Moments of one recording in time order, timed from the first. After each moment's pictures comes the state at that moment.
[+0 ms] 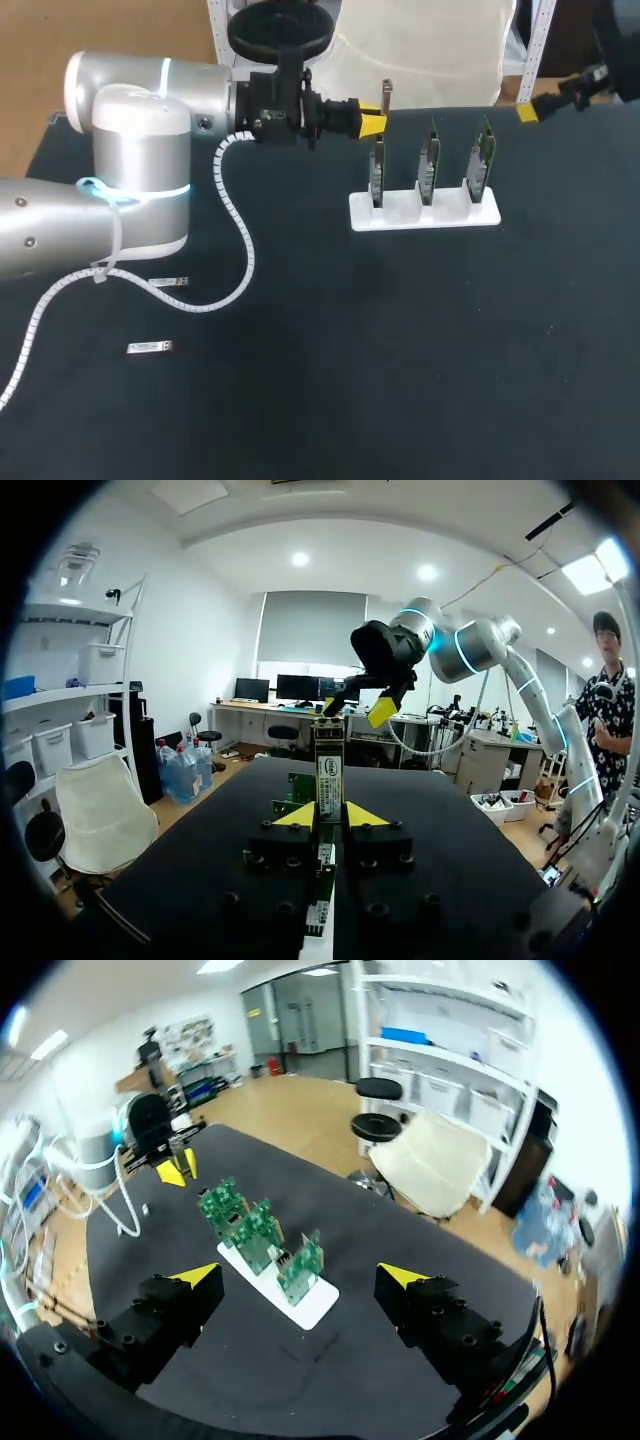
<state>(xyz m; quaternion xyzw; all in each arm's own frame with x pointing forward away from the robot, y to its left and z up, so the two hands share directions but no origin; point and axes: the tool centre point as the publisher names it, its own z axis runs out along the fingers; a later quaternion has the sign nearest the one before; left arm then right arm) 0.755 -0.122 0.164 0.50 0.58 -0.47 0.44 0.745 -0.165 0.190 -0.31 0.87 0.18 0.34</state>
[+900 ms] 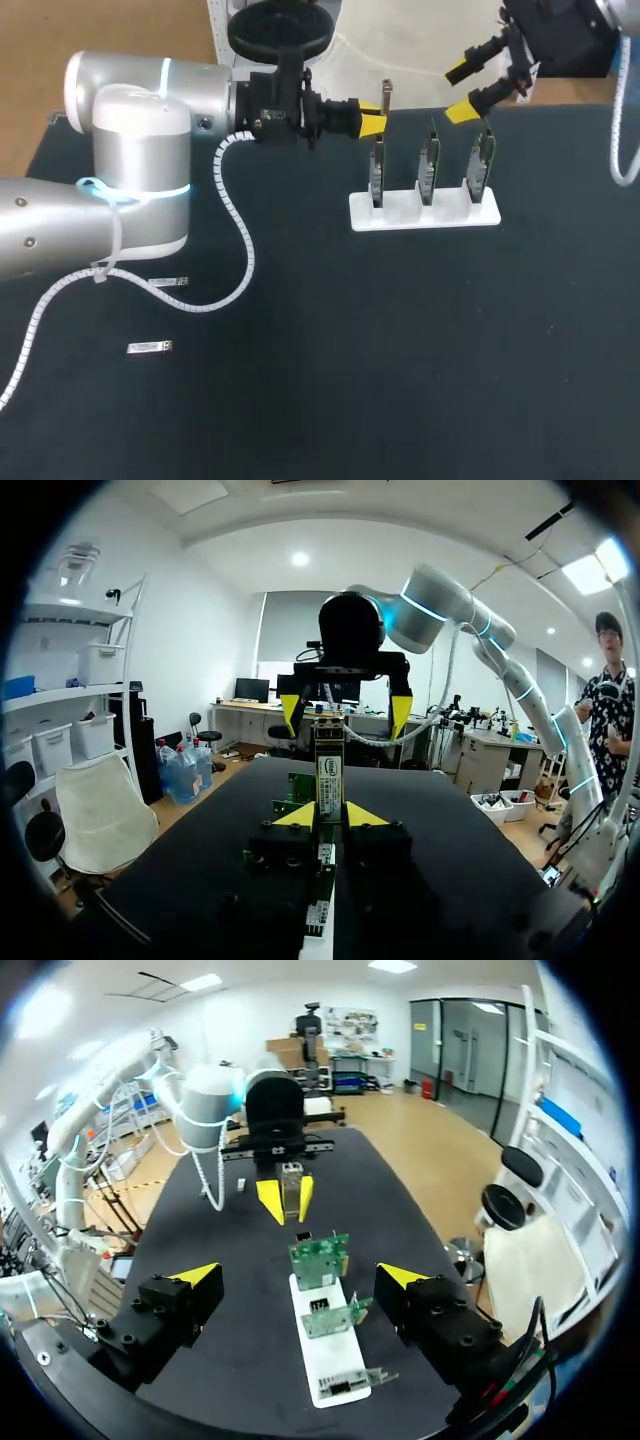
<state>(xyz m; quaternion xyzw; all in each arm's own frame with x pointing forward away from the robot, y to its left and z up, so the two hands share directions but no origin) 0.755 -0.122 0.164 0.50 0.58 -0.47 0.44 0.754 -0.055 0.195 -0.58 0.70 0.31 0.29</state>
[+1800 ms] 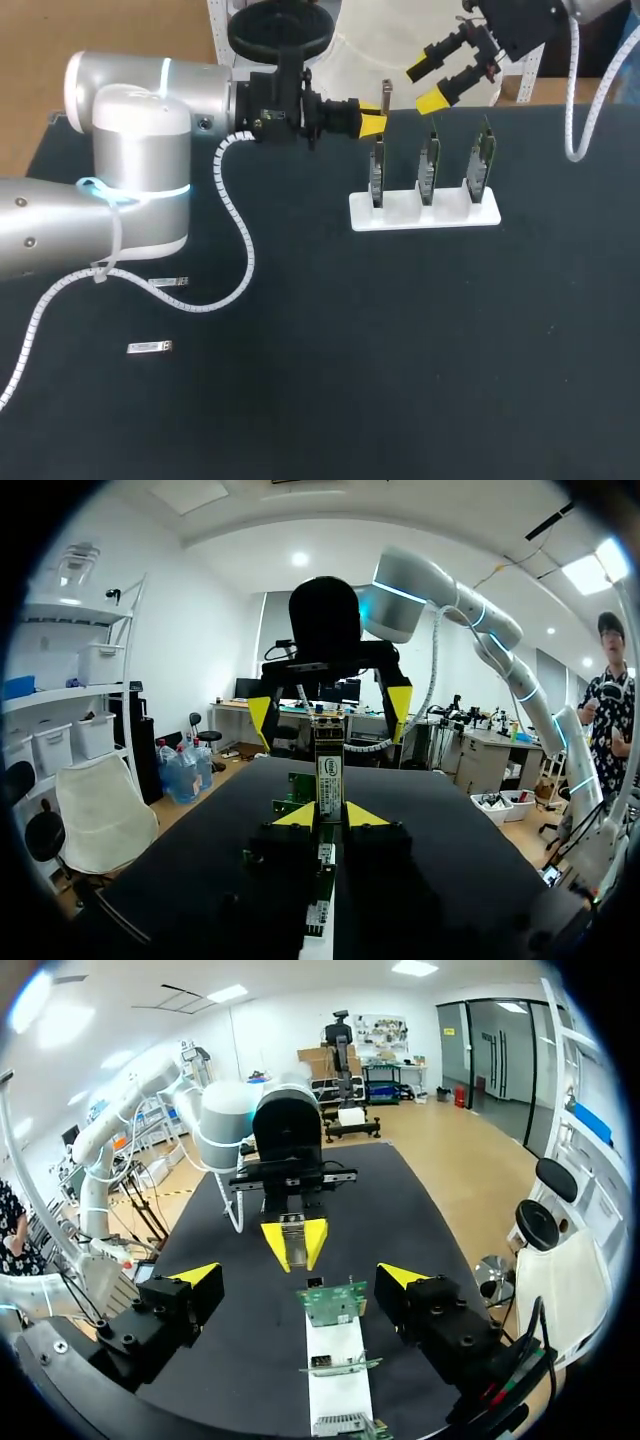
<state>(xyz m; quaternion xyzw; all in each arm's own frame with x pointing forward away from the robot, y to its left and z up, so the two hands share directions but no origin) 0.755 -0.122 0.164 0.50 0.58 -0.47 0.44 0.762 -0.011 0.199 -0.60 0.66 0.37 0.26</state>
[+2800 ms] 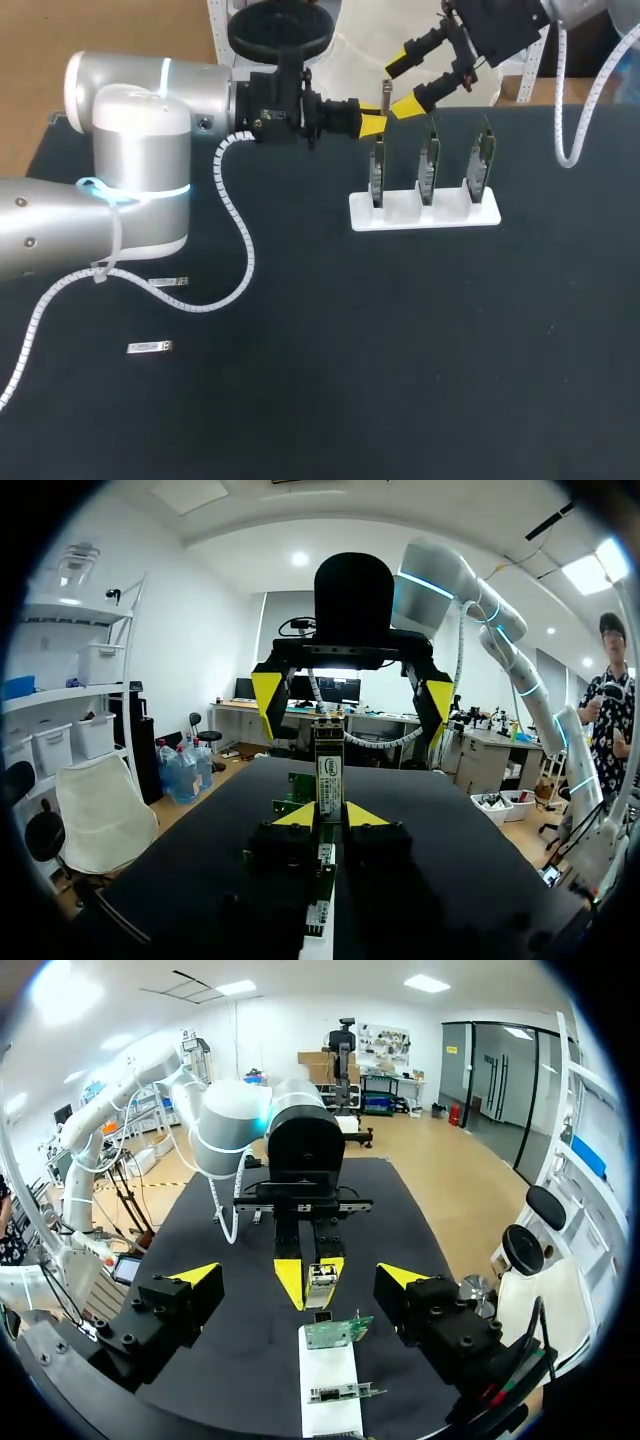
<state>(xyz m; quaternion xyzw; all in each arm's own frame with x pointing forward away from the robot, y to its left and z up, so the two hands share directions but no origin) 0.755 -0.122 0.164 0.50 0.58 -0.47 0.44 0.750 0.019 0.210 -0.62 0.64 0.34 0.30</state>
